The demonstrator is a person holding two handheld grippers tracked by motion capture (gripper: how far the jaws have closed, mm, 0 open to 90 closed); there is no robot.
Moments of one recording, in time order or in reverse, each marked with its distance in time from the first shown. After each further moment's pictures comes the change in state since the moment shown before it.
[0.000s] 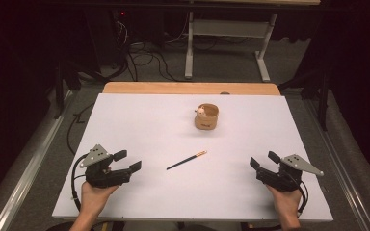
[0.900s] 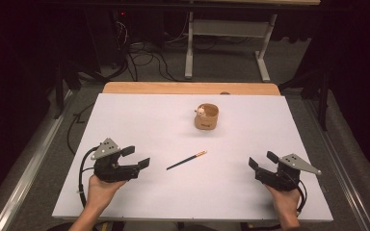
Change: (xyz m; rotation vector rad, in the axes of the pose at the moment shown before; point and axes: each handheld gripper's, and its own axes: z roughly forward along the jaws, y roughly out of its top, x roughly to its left) left arm -0.012 0.021 0.015 0.040 -0.024 0.031; right arm 0.001 -0.001 0.003 0.015 0.006 -0.008
